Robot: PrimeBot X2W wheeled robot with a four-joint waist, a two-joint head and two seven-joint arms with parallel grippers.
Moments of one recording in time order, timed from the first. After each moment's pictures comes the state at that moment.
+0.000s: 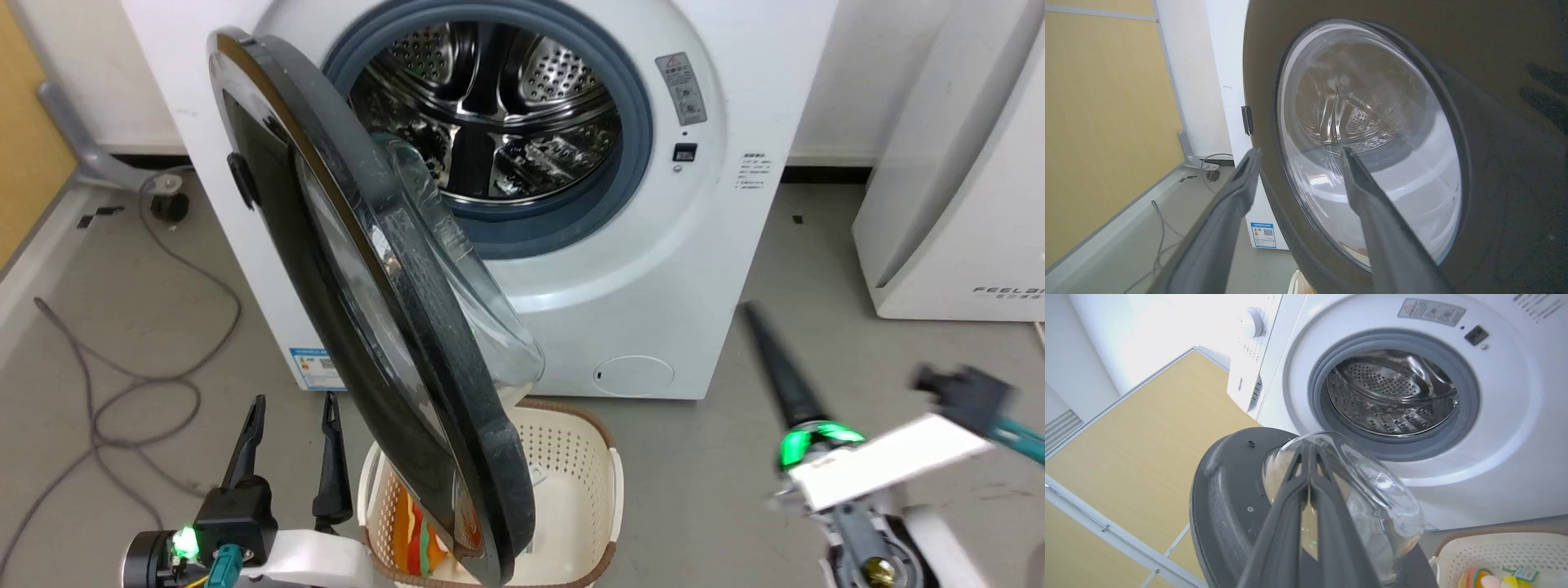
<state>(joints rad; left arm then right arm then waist) 0.00 0.05 -0.02 0.07 -0.04 0.09 -0.26 -0.21 -0.18 0.32 0.03 1.28 0.13 -0.05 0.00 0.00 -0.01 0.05</state>
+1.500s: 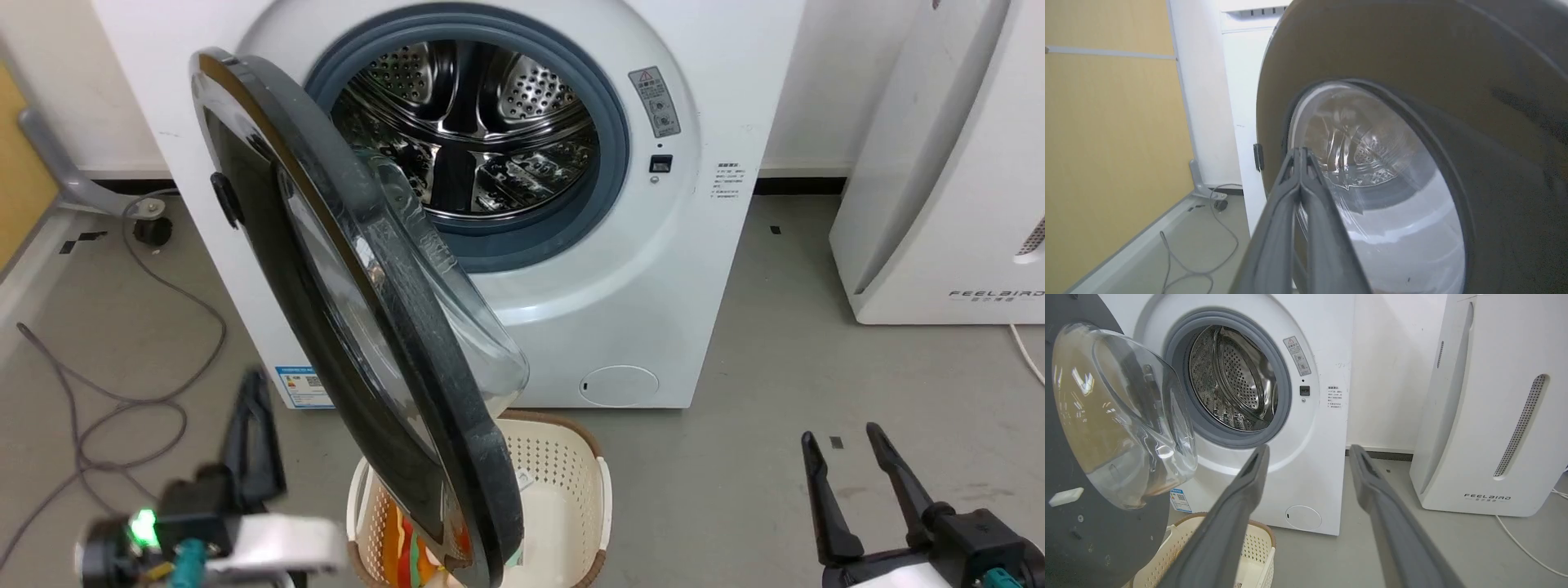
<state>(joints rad) 0.01 0.05 0.01 0.00 -0.03 0.11 -0.26 0.07 -0.06 -0.02 0.07 0.08 0.13 -0.26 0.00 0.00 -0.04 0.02</state>
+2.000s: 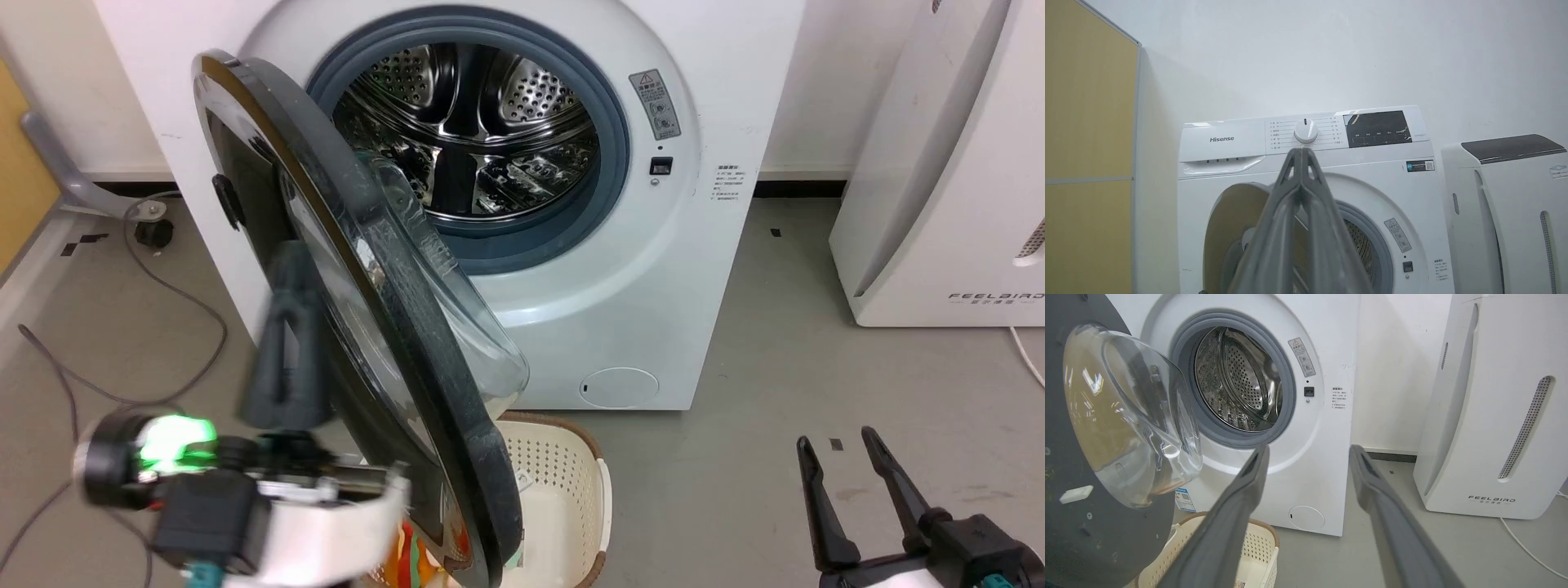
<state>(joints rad) -0.09 0.08 -0.12 -0.36 0.02 0.10 -0.26 0.08 -0.06 -0.02 0.06 0.07 0.13 -0.26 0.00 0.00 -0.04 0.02</state>
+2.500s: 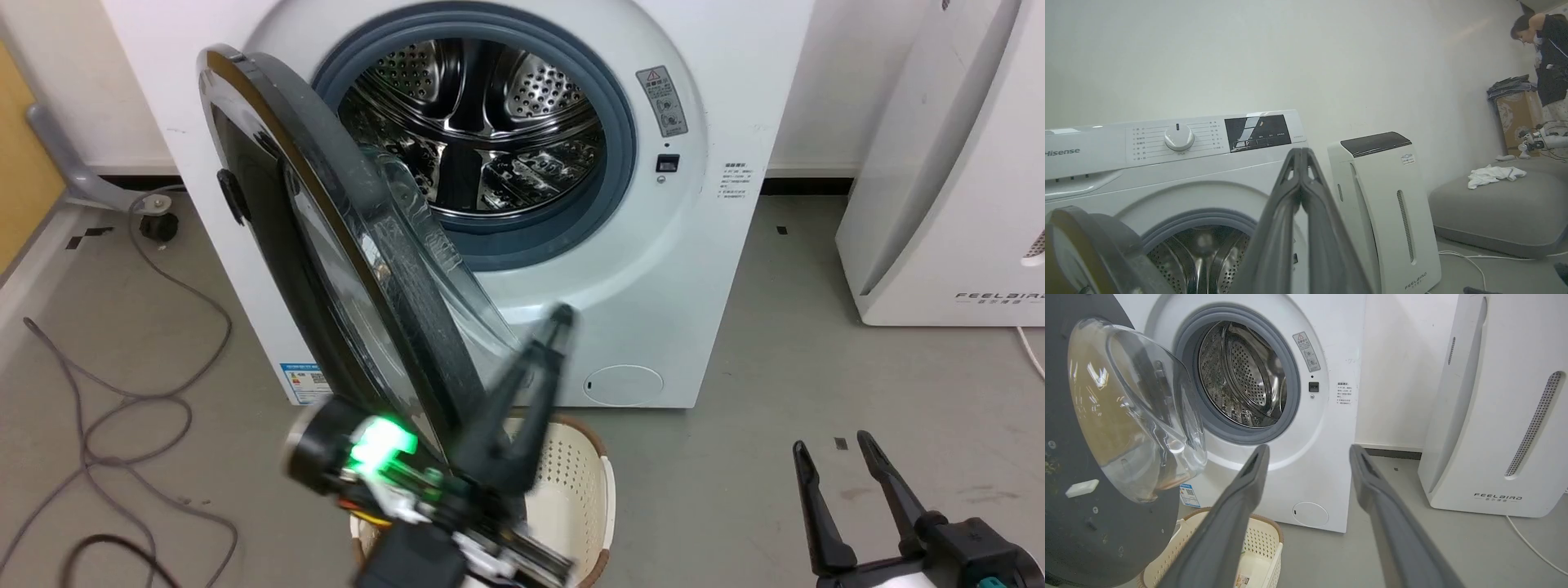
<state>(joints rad) -0.12 0.07 -0.45 -0.36 0.02 0.01 -0.26 0.09 -0.06 -0.01 0.06 0.07 0.13 -0.26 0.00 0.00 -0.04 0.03</state>
